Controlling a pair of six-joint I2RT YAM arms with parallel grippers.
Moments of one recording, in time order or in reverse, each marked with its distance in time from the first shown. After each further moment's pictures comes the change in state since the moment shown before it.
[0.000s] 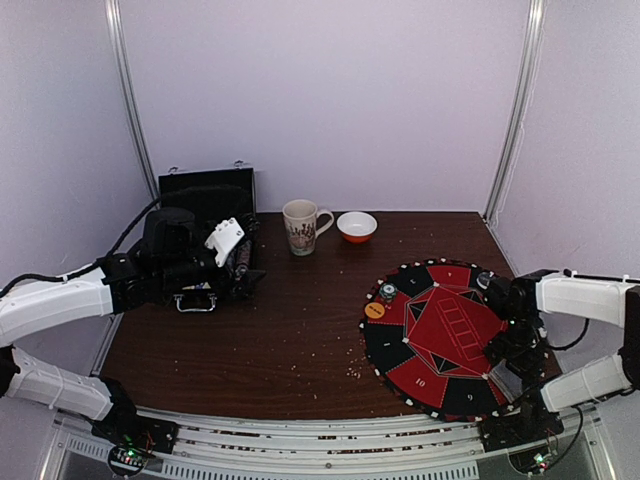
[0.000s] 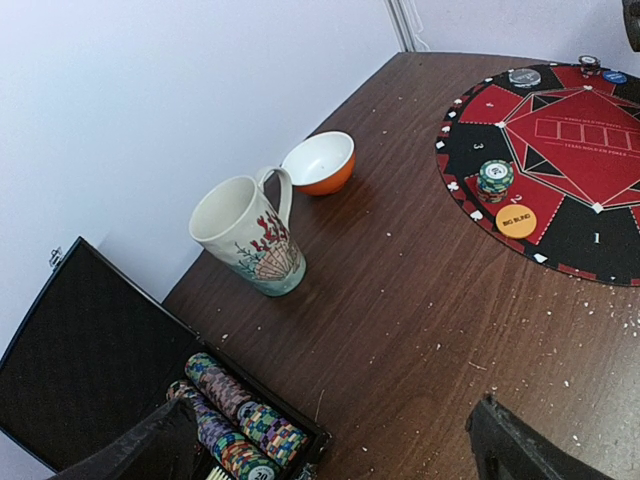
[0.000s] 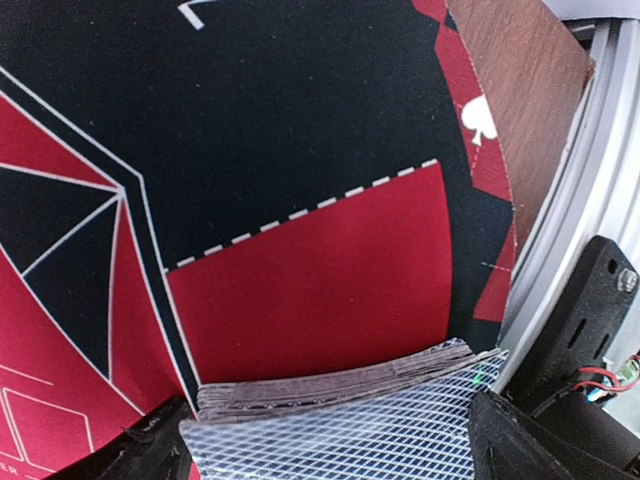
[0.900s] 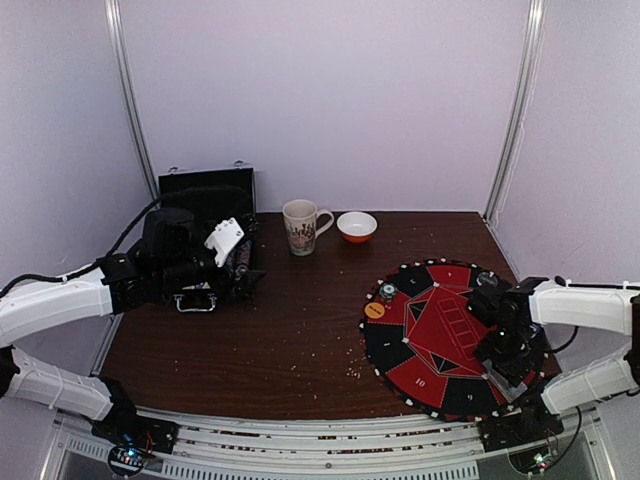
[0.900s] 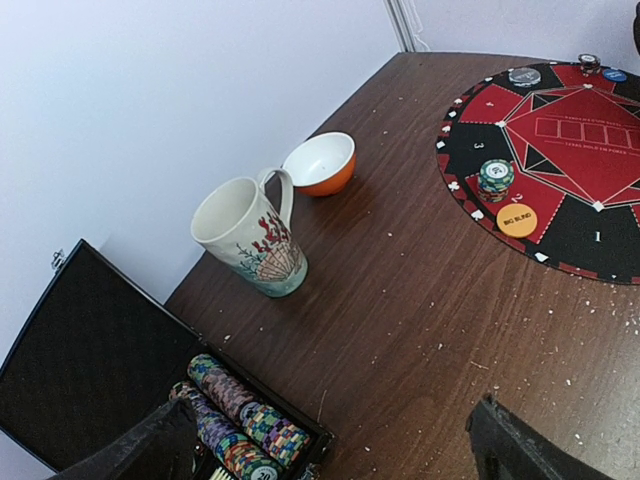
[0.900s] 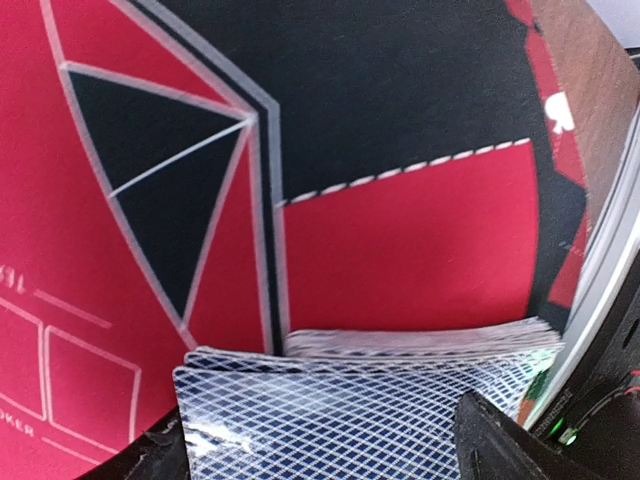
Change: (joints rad) left arm 0.000 -0.003 -0.001 0.000 -0.001 0.008; right arm 0.214 -0.046 -0.029 0.097 0.033 0.128
